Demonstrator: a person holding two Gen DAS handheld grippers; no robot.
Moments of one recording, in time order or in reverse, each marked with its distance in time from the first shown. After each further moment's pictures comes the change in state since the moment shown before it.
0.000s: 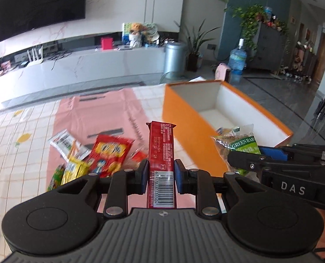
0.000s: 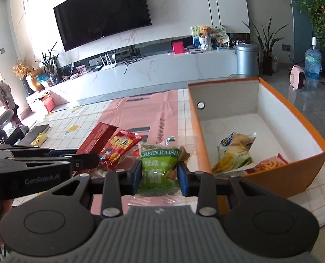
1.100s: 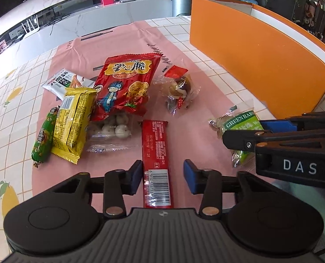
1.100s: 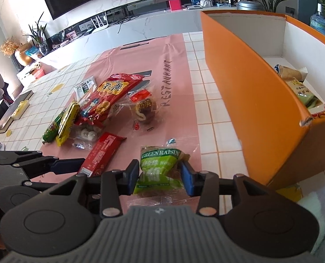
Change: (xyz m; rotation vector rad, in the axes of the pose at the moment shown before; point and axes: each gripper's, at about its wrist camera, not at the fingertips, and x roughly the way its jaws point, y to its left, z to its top) left arm 0.100 0.053 -0.083 0.059 0.258 0.077; right arm 0.132 0.033 -0.060 0.063 0.251 0.010
